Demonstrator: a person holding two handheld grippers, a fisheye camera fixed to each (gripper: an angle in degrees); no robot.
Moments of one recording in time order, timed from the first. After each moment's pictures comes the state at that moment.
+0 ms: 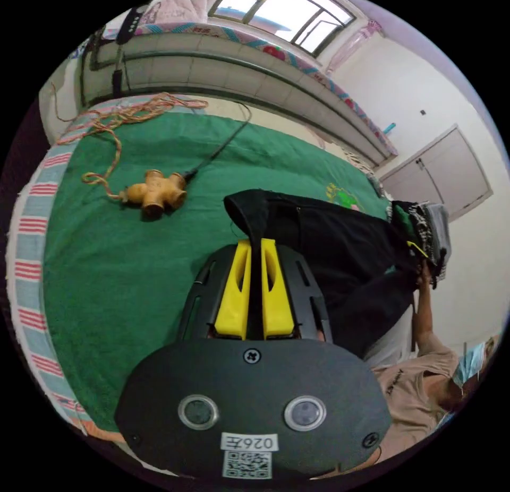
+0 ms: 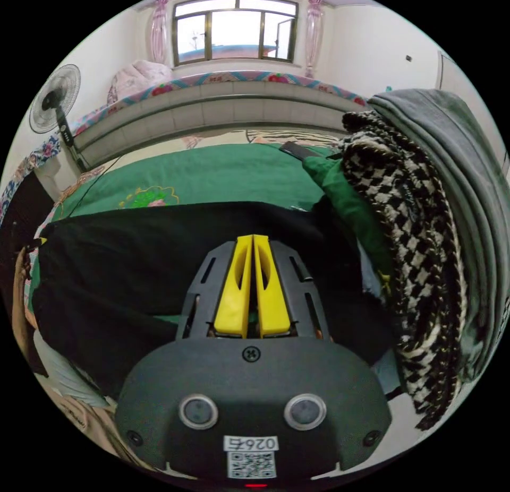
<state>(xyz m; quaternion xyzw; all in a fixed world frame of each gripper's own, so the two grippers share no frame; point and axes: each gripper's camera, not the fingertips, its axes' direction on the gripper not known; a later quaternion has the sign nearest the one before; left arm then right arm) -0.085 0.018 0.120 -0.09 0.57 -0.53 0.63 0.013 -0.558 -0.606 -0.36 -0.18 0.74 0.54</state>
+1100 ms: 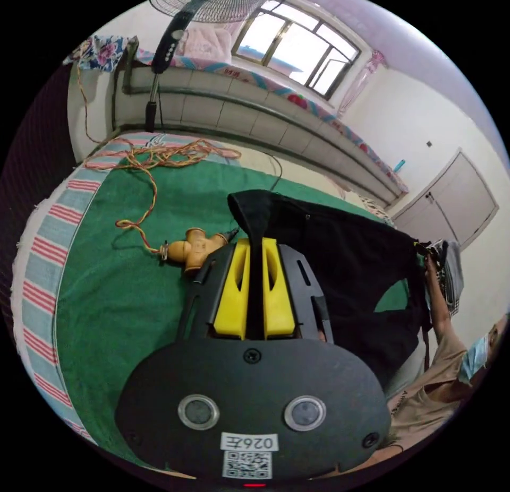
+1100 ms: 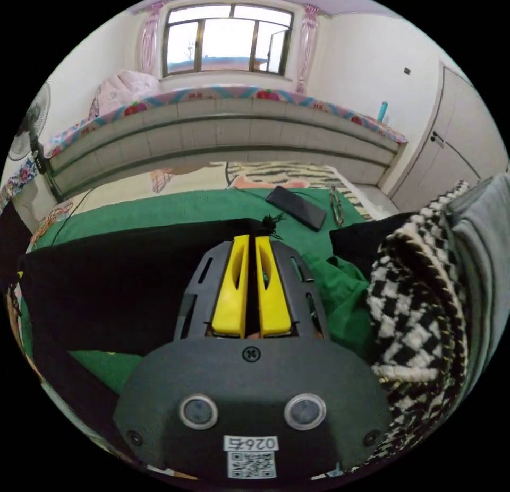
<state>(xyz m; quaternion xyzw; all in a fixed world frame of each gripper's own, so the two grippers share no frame) -0.145 0.057 0.129 -0.05 0.48 -0.61 0.63 0.099 -0.448 -0.437 -0.37 -0.12 0.74 0.56</state>
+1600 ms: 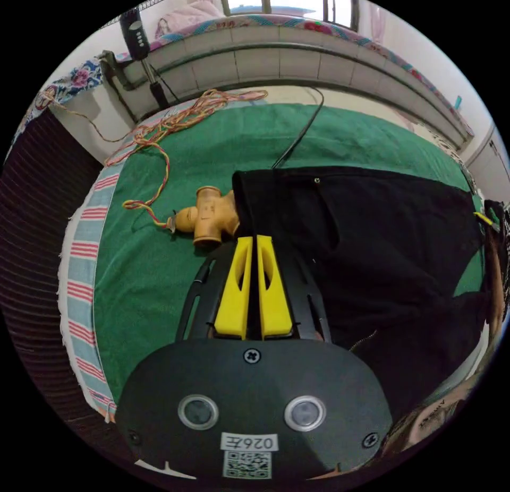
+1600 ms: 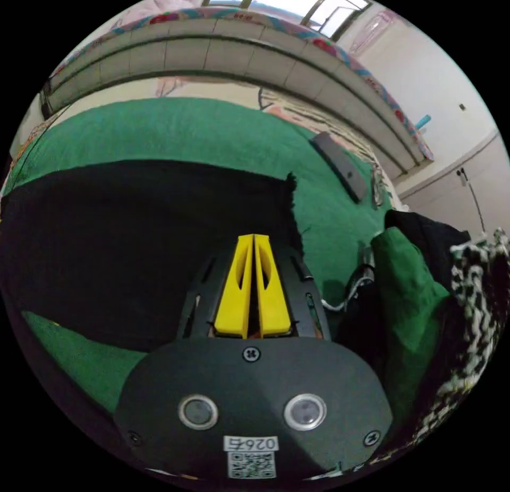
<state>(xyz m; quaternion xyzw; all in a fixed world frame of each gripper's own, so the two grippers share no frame) -0.104 -0.005 0.111 -0.23 0.41 -0.48 0.74 0.020 -0.478 -0.388 -0.47 -0.26 0.61 0.58</state>
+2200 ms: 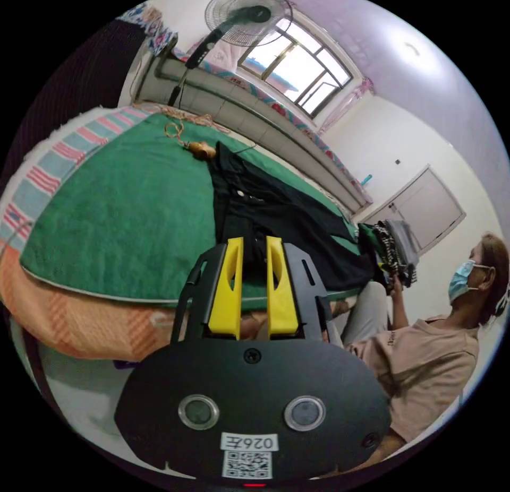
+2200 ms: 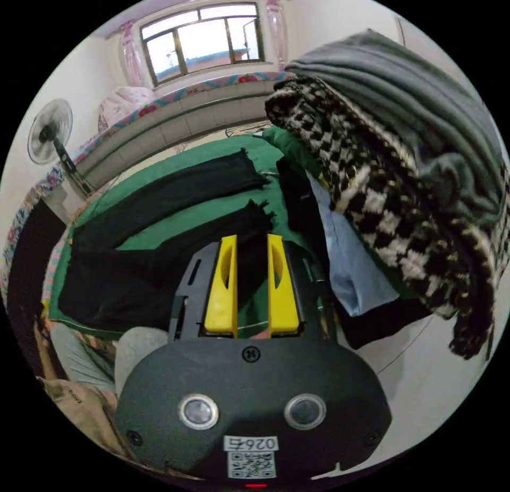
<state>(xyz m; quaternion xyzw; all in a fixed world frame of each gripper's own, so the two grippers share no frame) -0.076 0.239 -0.190 0.01 0.50 -0.66 0.56 0.016 -0.460 -0.763 -0.35 -0.16 0.79 0.48</state>
